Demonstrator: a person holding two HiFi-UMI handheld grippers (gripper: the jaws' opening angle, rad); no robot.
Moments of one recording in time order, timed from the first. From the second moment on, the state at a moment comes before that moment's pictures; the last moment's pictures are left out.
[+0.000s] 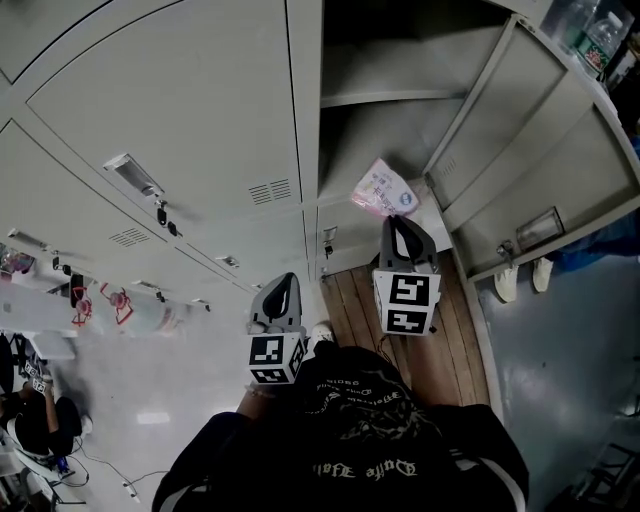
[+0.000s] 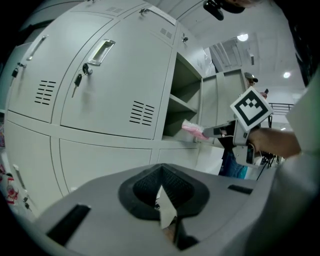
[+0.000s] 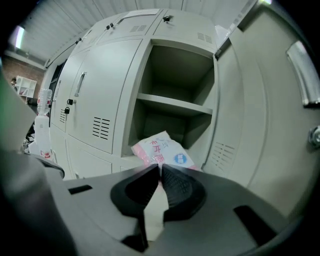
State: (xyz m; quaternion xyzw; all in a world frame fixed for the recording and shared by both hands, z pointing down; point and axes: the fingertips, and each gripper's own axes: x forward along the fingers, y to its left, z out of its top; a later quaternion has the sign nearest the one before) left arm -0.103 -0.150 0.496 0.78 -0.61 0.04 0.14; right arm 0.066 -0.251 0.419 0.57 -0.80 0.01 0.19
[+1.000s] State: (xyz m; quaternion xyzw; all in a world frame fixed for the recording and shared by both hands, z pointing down) left arm -0.088 -0.127 0.492 0.79 -0.59 0.04 0.12; right arm 0.067 -0.185 0.439 0.57 -0.80 0.01 0.19
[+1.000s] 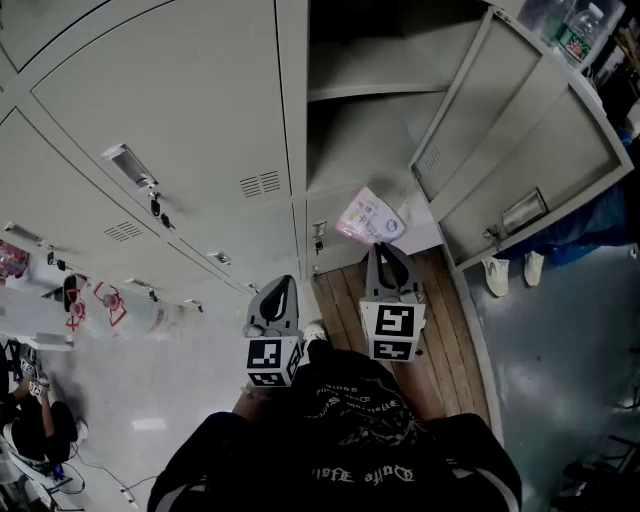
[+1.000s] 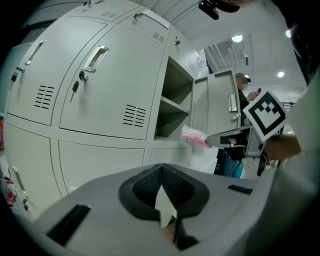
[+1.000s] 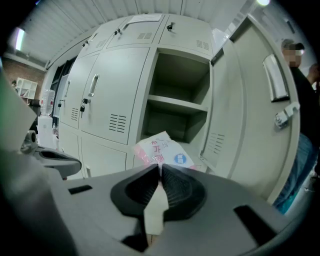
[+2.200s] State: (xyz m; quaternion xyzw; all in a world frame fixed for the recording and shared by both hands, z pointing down) left arm -0.107 -0.140 0.491 0.78 -0.61 0.05 0.11; right arm 0.032 -0.294 0.264 0.54 -0.82 -0.13 0.12
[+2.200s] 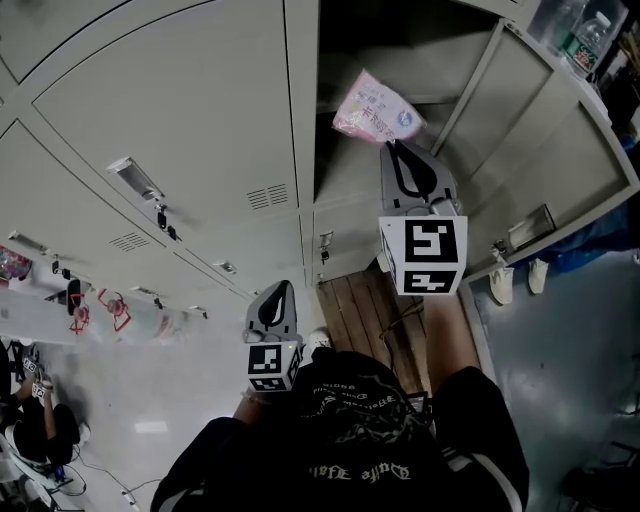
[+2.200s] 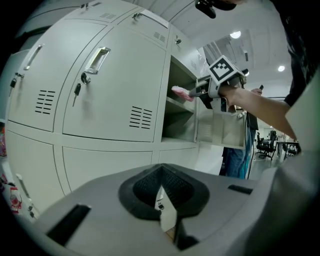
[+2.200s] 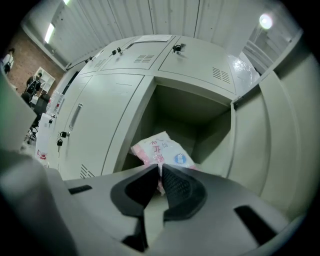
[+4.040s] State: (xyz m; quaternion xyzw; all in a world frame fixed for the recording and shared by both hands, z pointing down) left arm -0.145 -0.141 0.497 0.74 -0.66 0.06 0.12; right arm -0.001 -0.435 0.249 0.49 -0.84 -0.06 0.22
